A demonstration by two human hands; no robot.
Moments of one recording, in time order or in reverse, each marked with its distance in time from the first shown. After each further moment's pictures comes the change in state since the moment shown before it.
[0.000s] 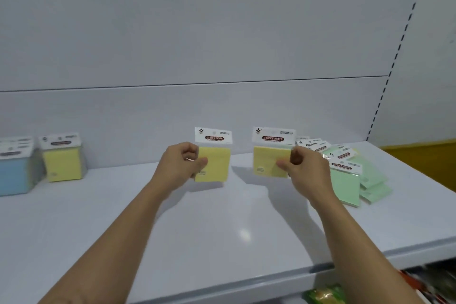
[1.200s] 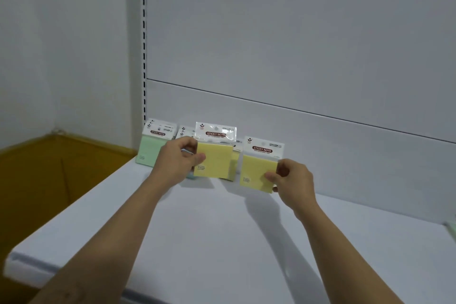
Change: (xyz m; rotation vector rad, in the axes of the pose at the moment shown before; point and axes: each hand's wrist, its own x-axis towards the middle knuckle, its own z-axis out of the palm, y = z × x) left_hand -0.049 -0.104 -0.343 -0.007 0.450 -0.072; right_hand -0.087 -0.239 0.285 0.144 -0.364 -0.173
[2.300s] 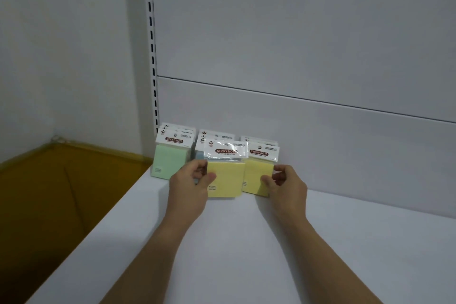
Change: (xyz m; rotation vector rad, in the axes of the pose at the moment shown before) left_hand 0.026 -0.065 -0.006 -0.001 0.124 0.043; right_hand 0.031 0.009 0.123 0.119 0.137 0.082
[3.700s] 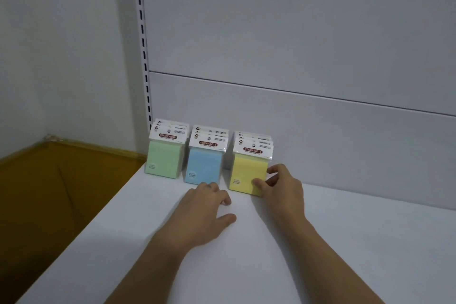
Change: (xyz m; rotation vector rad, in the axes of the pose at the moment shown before) left_hand -0.035 0.008 0.004 0.838 -0.578 0.302; right_hand -0.014 -0.002 -0.012 -0.285 -0.096 -0.021
